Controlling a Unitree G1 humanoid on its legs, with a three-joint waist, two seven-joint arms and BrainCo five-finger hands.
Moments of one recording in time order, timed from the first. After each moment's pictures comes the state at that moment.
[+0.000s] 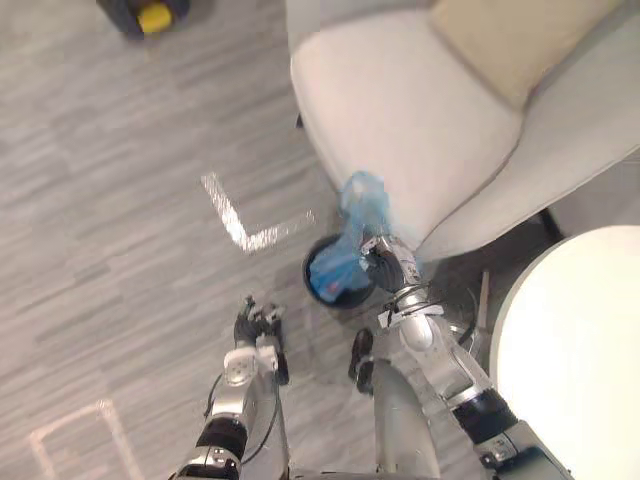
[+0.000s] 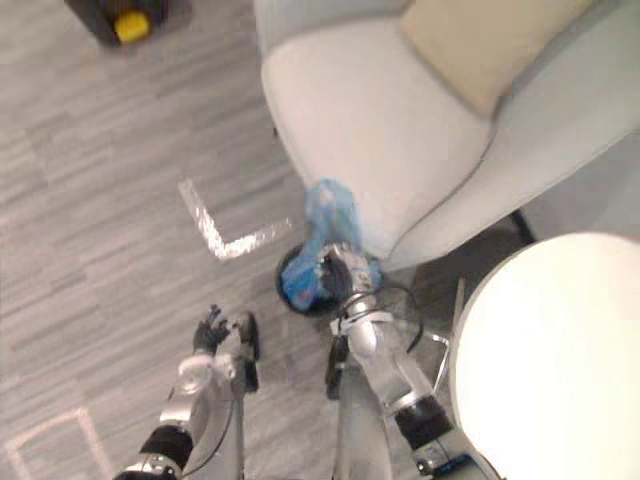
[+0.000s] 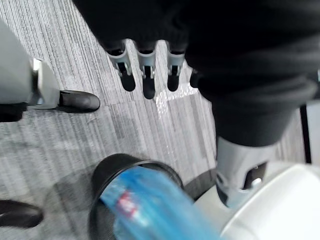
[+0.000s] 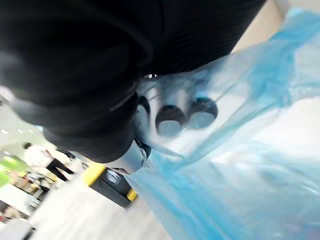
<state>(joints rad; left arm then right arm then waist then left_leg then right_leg) -0.14 0.06 -0.03 0.81 -0.19 -0.12 0.20 -0.25 -0.25 0.36 0.10 -0.56 -0.07 -0.26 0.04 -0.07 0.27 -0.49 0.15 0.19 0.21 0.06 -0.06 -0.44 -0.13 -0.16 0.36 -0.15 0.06</state>
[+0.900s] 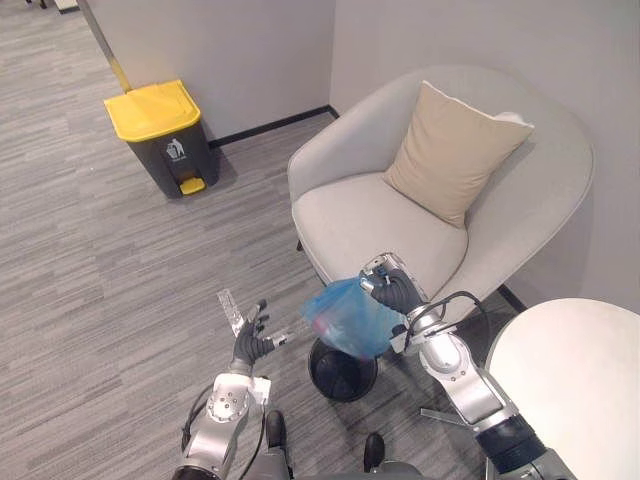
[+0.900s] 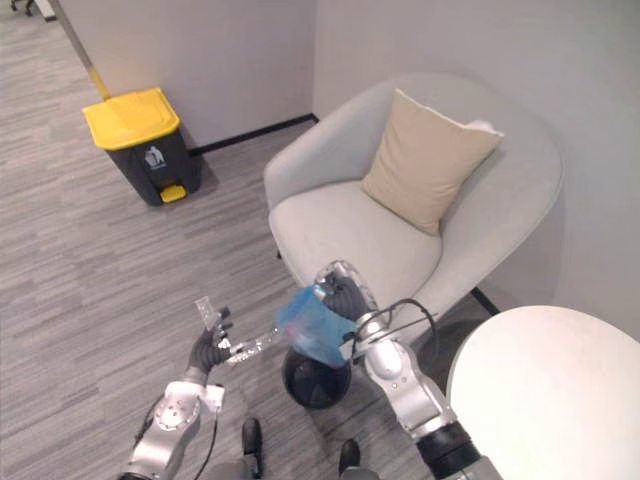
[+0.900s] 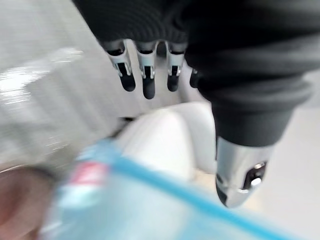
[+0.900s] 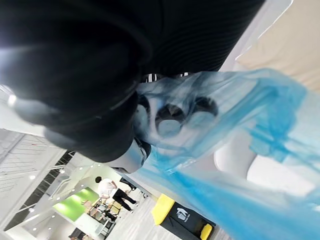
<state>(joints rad) 0.09 0.21 -0.19 0.18 0.01 -0.17 0.15 -0.13 -0.39 0.35 -0.07 -0.27 -0.20 -0.11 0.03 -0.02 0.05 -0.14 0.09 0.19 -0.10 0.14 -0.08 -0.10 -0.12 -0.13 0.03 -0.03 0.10</state>
